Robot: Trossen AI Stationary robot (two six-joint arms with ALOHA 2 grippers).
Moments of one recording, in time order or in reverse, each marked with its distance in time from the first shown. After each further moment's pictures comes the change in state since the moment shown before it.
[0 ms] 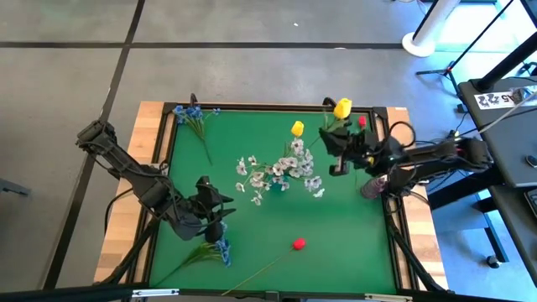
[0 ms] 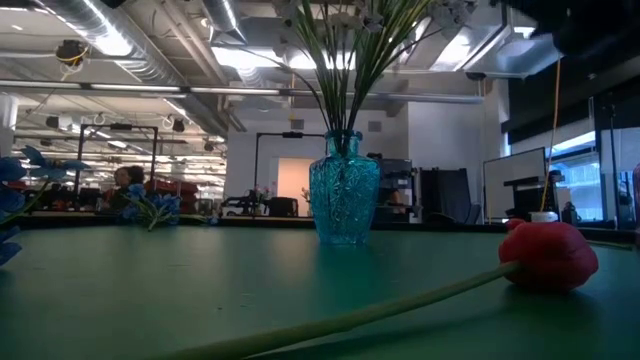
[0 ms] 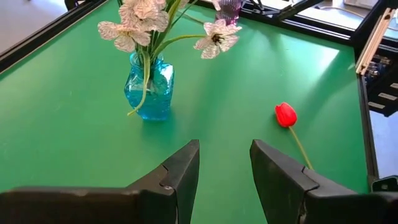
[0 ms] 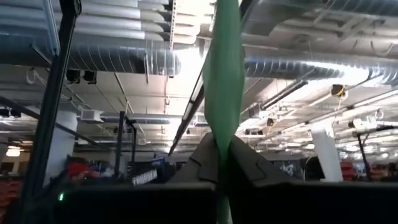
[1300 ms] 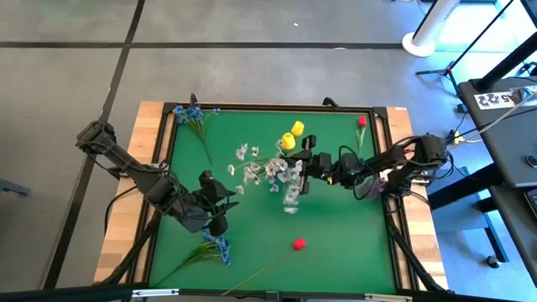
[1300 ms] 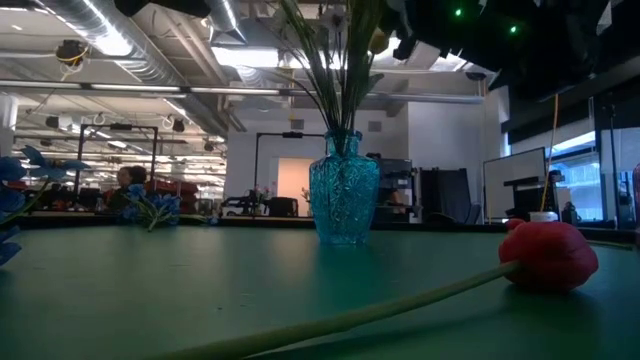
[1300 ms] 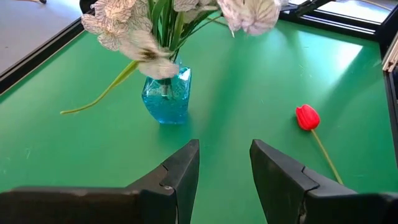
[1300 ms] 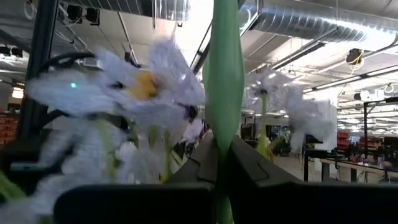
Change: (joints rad) left arm 0.067 0.000 0.000 -0.012 0.020 0.059; right arm 0.079 0.486 0.086 0.209 0.053 -0.111
